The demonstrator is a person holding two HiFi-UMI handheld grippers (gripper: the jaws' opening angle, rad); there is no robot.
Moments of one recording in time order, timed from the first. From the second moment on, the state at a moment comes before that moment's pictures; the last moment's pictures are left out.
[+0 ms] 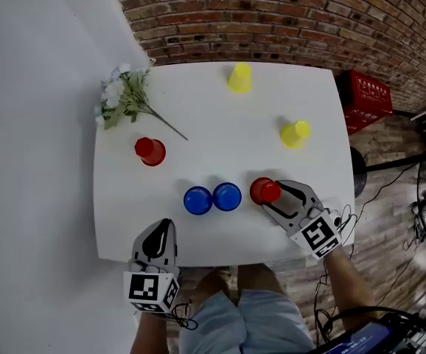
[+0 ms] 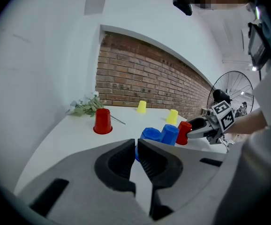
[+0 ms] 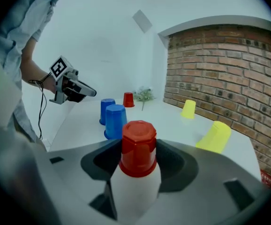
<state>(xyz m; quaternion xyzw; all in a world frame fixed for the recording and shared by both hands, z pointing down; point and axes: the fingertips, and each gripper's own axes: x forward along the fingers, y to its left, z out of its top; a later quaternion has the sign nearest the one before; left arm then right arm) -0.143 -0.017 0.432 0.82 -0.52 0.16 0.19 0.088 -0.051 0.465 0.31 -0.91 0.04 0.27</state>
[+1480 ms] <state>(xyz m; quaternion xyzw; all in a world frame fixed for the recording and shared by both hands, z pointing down) -0.142 -0.042 0.410 0.80 -0.56 0.15 0.17 0.199 -0.186 0.458 0.52 -0.82 0.07 0.24</state>
